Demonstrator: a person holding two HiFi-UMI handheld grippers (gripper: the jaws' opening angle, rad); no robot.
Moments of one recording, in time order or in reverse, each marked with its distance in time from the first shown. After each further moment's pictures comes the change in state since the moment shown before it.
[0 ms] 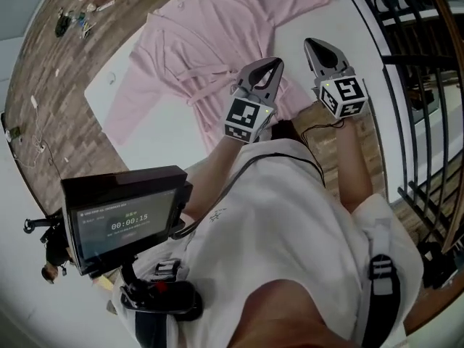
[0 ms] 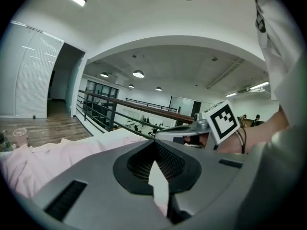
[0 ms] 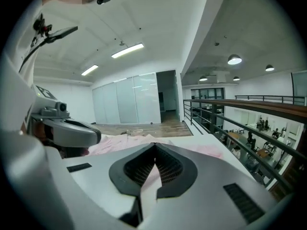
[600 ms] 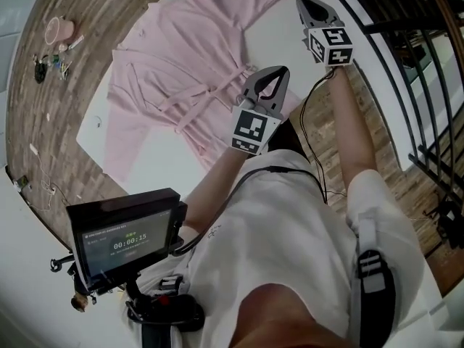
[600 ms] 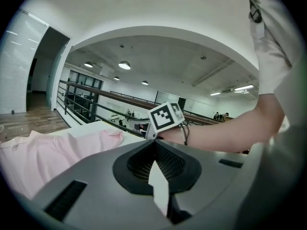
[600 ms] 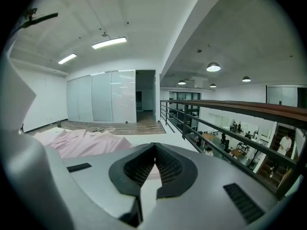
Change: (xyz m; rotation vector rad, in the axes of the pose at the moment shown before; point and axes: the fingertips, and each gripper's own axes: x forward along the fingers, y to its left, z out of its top) left arm 0.063 -0.045 -0.028 0.001 0.072 -0.203; right arm 0.056 -0.159 -0.030 0.002 0.014 -0.294
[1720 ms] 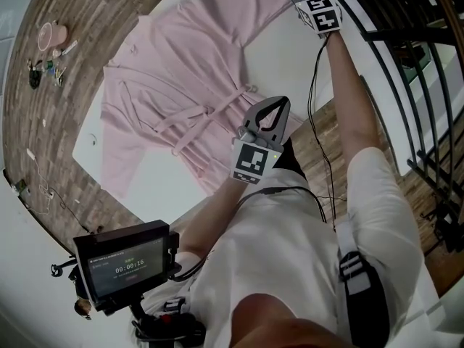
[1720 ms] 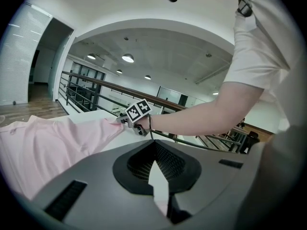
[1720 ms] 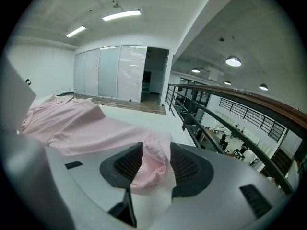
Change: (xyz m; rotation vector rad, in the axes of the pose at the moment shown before) left arm 0.009 -0.002 -0.028 -0.057 0.062 -0.002; right arm 0.131 -0.072 -0.048 -0.215 0.214 0.028
